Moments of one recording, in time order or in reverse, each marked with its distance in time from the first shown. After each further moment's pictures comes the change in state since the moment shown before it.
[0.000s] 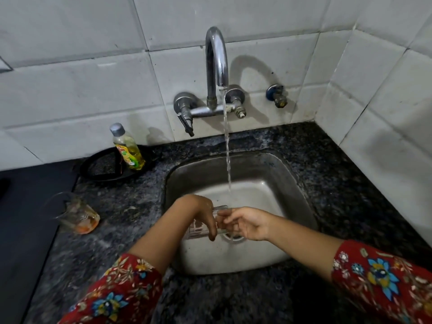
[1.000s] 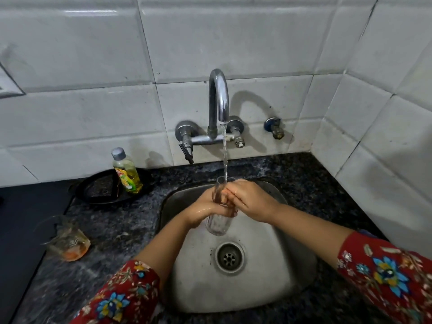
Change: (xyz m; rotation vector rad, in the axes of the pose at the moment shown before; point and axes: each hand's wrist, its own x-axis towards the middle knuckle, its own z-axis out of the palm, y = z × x) left_hand 0.015 0.003 -0.027 -1.166 0.467 0.807; right_hand -0.048 -0.112 -0.009 -1.324 0.412 -0.969
